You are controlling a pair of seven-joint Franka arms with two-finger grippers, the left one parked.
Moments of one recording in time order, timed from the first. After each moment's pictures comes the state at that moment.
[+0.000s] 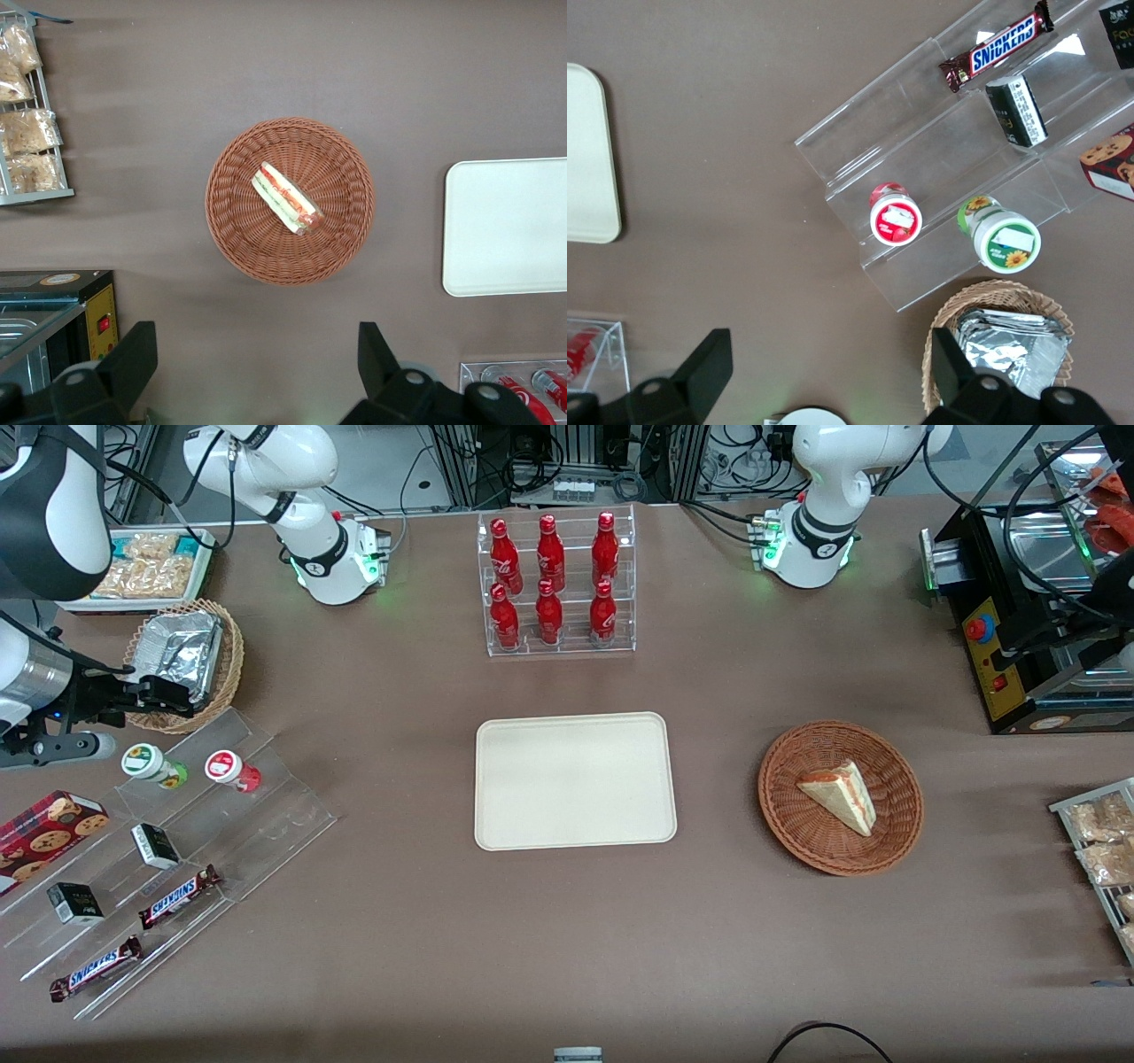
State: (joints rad) arm -0.02 0.02 -0.03 -1.71 -0.02 1.56 -0.17
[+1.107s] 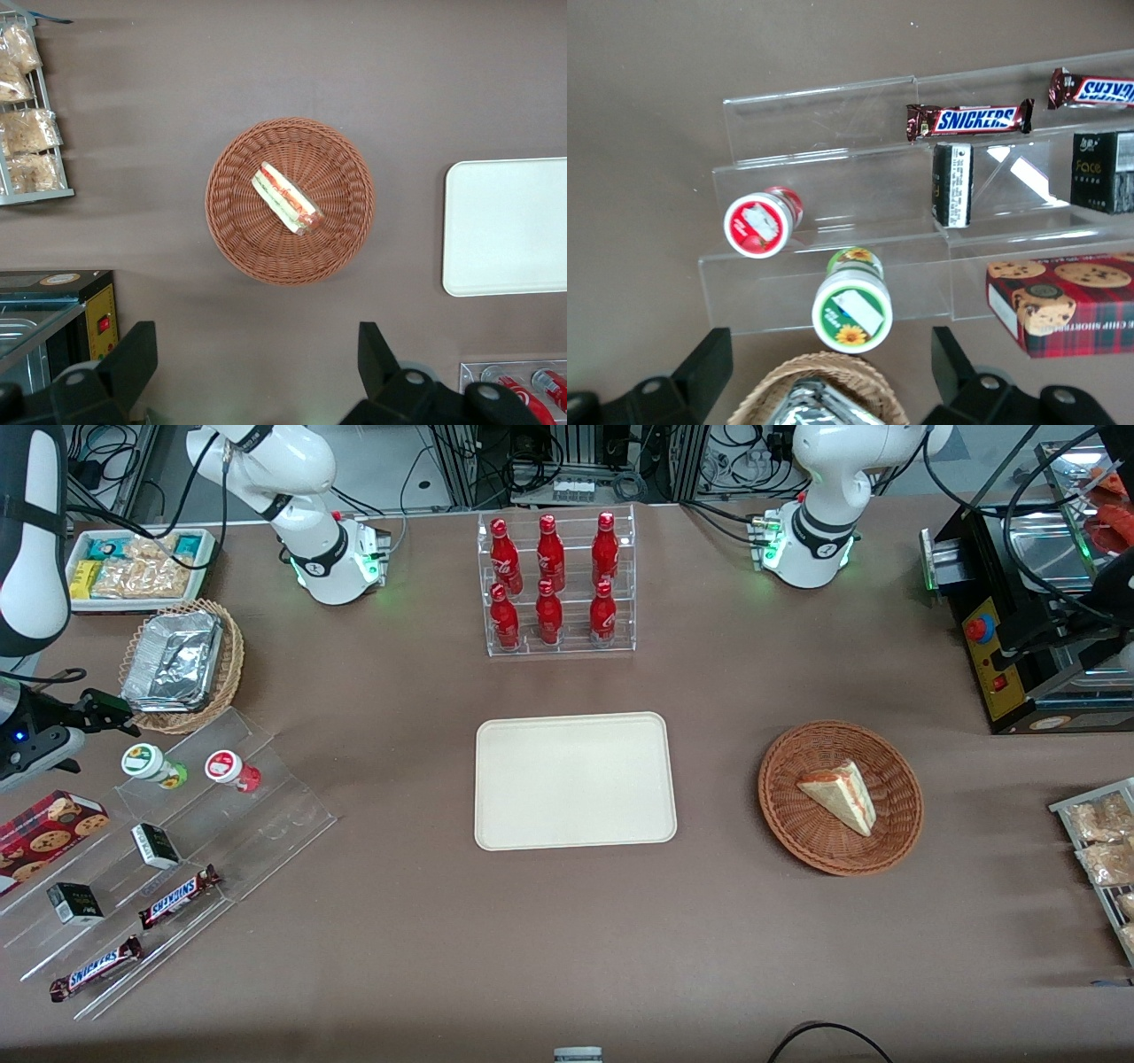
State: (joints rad) arm -0.24 0.03 -0.04 -1.92 -0.02 1.92 -0.91
